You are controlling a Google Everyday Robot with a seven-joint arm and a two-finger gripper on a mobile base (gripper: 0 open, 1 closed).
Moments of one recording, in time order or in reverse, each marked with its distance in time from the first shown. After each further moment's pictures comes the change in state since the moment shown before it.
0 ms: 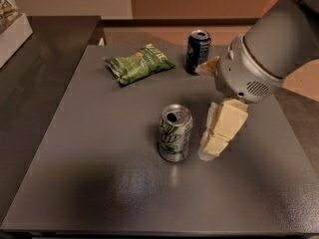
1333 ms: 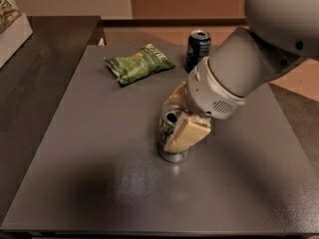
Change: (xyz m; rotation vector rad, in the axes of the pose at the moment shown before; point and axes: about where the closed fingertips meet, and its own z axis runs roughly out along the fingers) arm -0.029 0.020 0.051 -0.082 -0.060 -0.071
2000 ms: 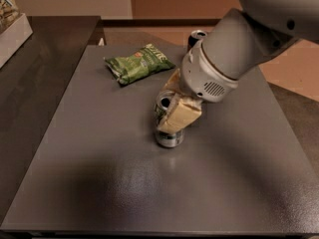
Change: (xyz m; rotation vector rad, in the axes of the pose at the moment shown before) arm -0.014 -0.025 -0.009 0.034 -0.003 0.044
